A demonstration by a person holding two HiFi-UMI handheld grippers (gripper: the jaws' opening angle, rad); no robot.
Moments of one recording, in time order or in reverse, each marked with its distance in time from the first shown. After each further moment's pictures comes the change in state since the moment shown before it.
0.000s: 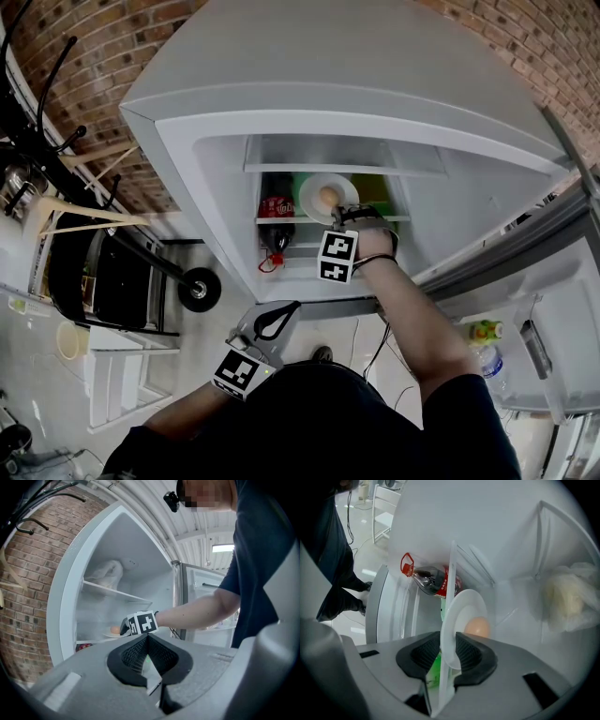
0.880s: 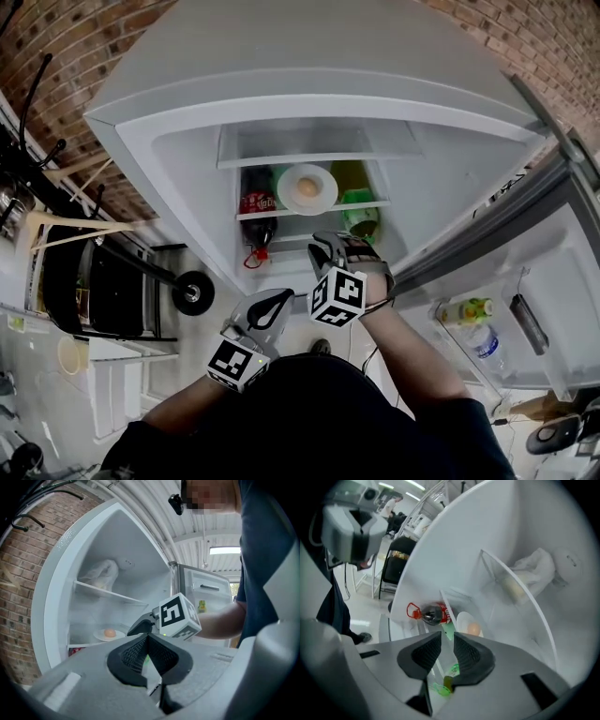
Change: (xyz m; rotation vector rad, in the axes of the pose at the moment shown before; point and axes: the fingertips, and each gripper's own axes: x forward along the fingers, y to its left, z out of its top) left arm 0.013 -0.009 0.010 -0.020 -0.017 -0.037; right arm -0.115 0.030 0.021 0.455 -0.287 -0.094
